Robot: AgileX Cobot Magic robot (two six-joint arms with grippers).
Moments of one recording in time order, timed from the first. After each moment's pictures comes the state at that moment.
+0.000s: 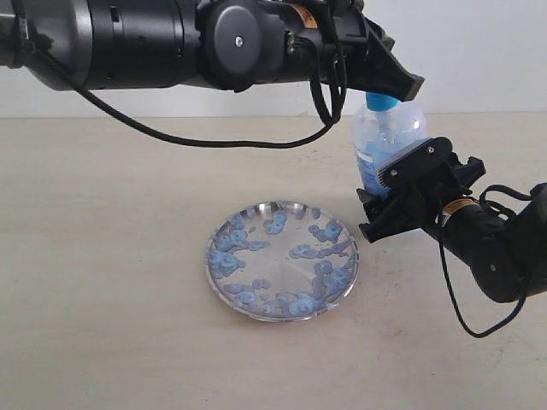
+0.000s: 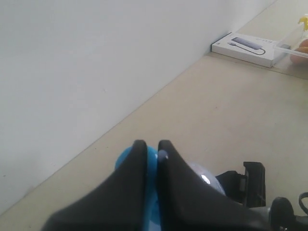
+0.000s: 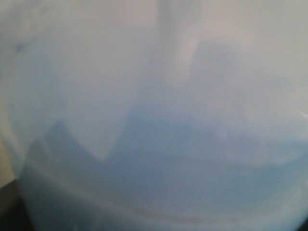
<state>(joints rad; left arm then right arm) -0.80 1.94 -1.51 -0.26 -0.01 0.41 0.14 2.09 -0.71 -0.02 -0.99 -0.38</state>
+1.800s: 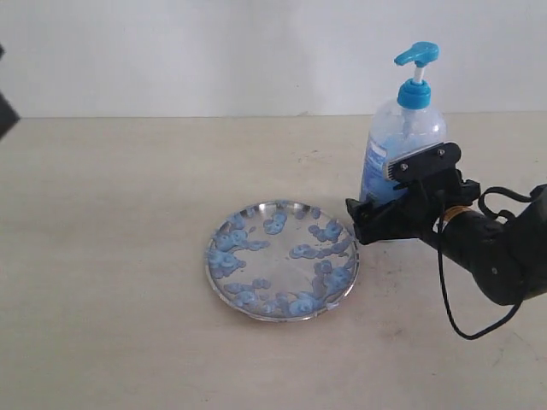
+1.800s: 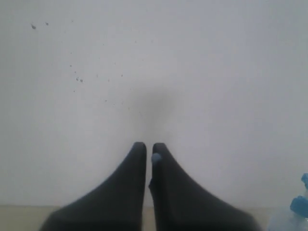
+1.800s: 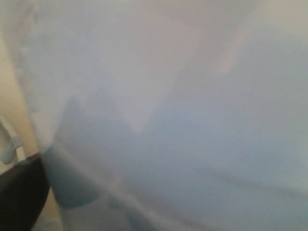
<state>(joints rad) -0.84 0.87 -0.33 -0.81 -0.85 0.53 0.14 2.08 -0.70 -0.06 -0.91 -0.11</state>
